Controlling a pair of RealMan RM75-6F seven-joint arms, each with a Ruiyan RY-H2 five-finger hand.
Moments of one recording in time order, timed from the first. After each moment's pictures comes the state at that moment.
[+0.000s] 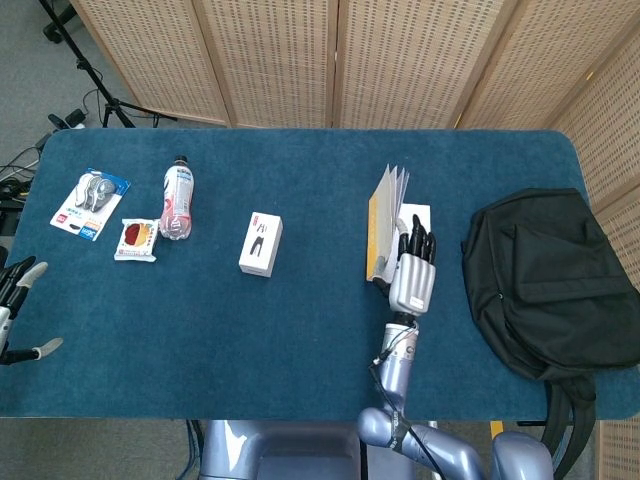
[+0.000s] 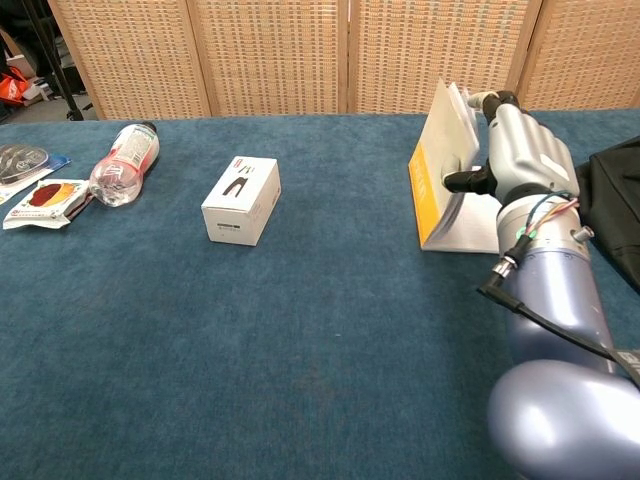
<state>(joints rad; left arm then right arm) -0.15 -1.07 -0.01 -1.41 1.57 1.45 -0.32 0.65 -2.21 0.55 -1.07 -1.12 1.51 -0.35</state>
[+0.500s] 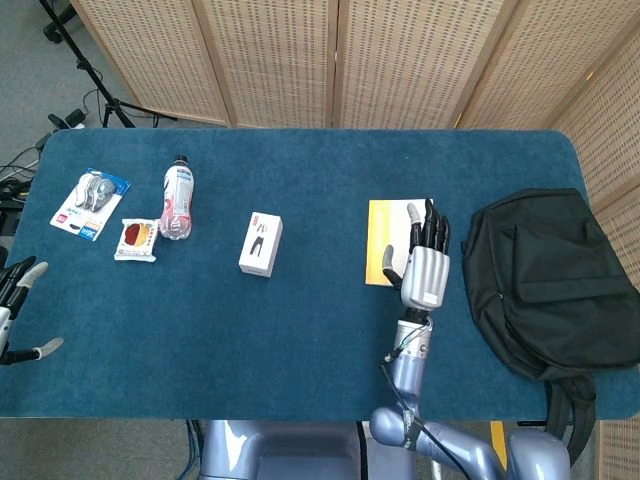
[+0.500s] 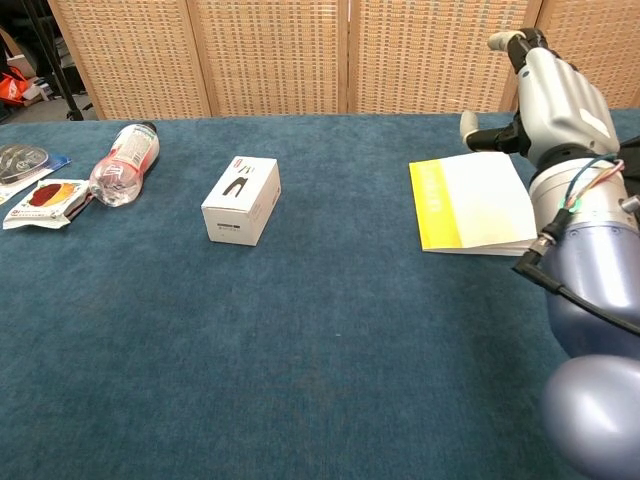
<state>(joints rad) -0.15 -1.07 -0.01 -1.41 1.57 1.46 -0.32 0.62 -2.11 0.51 -1.14 -1.23 1.58 -0.30</state>
